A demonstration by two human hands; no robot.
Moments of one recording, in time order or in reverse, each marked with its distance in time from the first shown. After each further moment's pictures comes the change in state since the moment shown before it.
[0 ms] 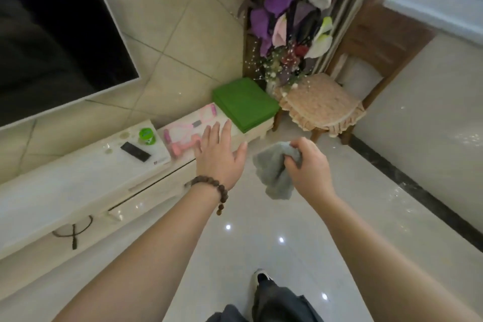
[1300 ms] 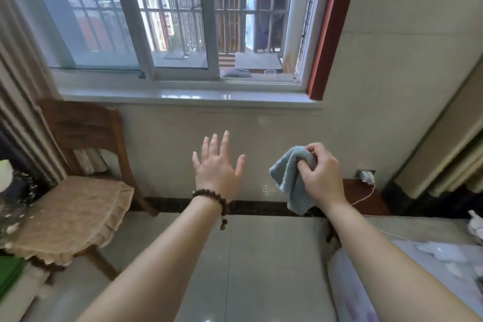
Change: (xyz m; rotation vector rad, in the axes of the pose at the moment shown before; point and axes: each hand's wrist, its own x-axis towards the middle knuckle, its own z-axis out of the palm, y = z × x) left_hand -0.071 0.745 0.218 -0.150 -0.250 0.827; right_hand -0.113 0.411 -0.598 -0.210 0.893 0.464
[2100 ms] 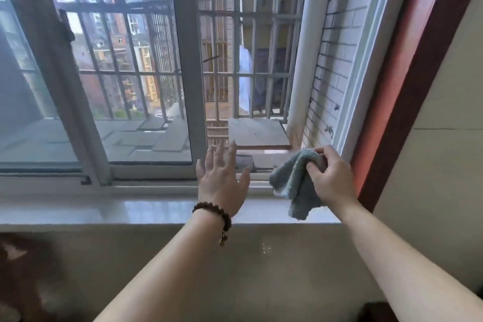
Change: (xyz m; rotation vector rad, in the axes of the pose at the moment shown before) left_hand 0.511 0.001 0.060 -0.028 0.083 0.160; right_hand 0.476 0.039 0.181 0.042 0.116 -0.055
